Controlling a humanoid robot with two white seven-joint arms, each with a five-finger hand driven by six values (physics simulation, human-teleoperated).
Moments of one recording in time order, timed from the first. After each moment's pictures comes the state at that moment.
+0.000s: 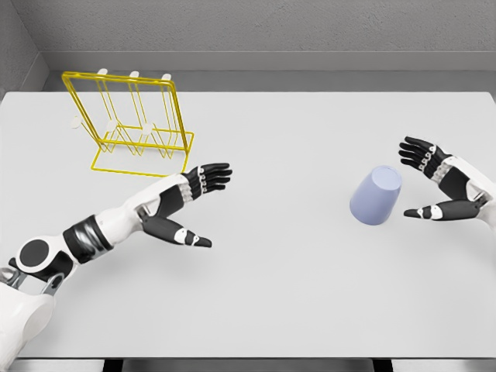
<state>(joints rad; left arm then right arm) -0.16 0.50 -0.38 -1.67 0.57 -0.07 -0.61 -0.31 -1.00 0.78 -1.30 -1.00 -0.61 0.43</state>
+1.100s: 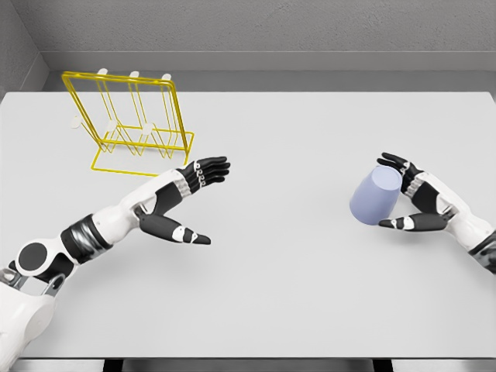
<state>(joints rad) -0.15 0.49 -0.38 -1.65 0.57 -0.17 -0.61 -0.30 -0.85 0.79 -1.20 -0.99 -0.61 0.45</state>
